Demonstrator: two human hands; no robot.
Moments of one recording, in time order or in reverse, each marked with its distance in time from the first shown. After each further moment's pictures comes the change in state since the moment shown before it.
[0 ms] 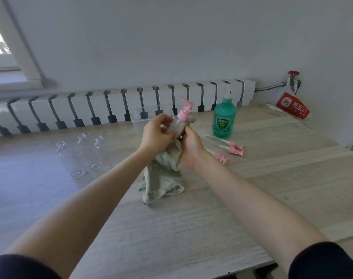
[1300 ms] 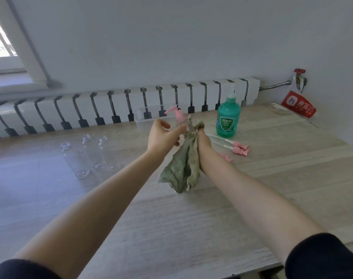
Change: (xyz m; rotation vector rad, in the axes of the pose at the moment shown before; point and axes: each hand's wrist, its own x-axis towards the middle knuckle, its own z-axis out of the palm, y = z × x) left_hand -0.006 0.009 0.011 -0.198 0.044 -0.316; right_hand 0.024 -0.011 -0.016 -0.288 0.474 -0.022
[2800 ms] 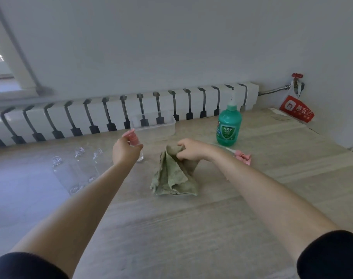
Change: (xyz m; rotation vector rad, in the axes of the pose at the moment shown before) left_hand 0.079 -0.069 -0.065 0.351 0.264 0.009; right_hand 0.010 -0.032 0.004 -1.433 -0.480 -0.354
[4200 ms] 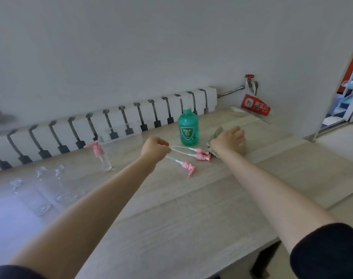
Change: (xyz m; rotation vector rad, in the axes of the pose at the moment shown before) left_hand -0.100 0.132 0.080 -0.078 -0.463 0.020; right_hand -0.079 0.131 -0.060 0.097 0.948 0.794
